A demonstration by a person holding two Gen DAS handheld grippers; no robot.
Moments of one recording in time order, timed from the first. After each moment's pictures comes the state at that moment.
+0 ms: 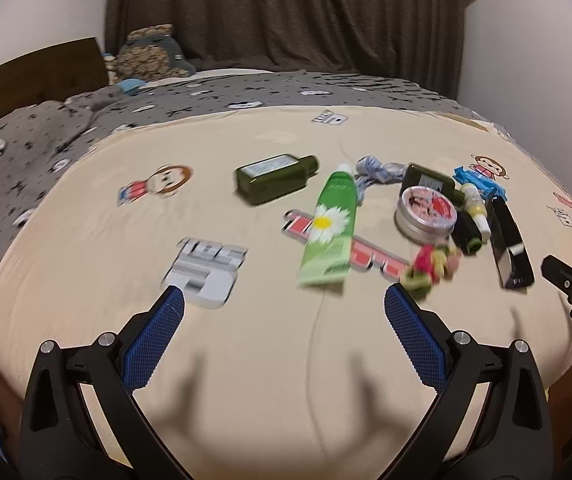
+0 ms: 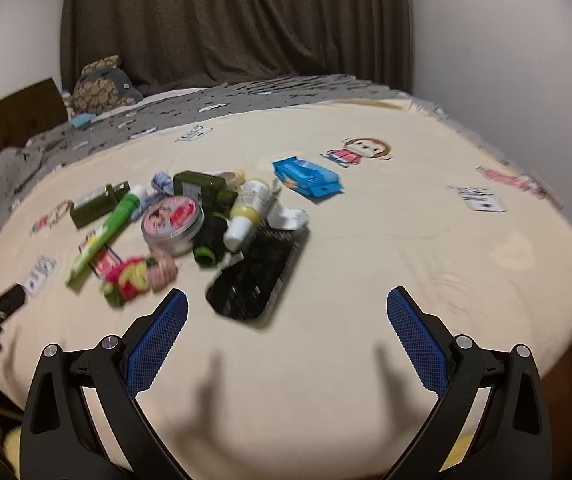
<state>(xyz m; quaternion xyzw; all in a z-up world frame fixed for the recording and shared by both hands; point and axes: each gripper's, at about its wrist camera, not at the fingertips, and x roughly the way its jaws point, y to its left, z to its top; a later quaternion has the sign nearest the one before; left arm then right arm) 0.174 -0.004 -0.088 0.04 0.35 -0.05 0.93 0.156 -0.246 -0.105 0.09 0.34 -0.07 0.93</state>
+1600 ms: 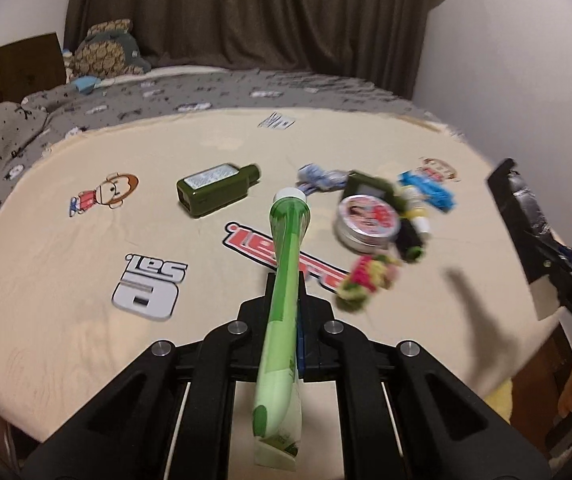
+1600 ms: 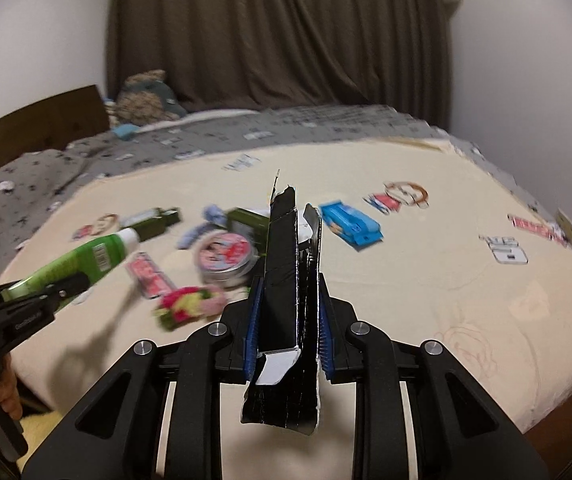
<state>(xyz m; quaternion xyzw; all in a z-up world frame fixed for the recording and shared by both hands) 0.153 -0.018 -0.065 0.01 0.35 -0.14 0.93 0.119 -0.225 -0.059 0.04 0.28 0.01 0.96</state>
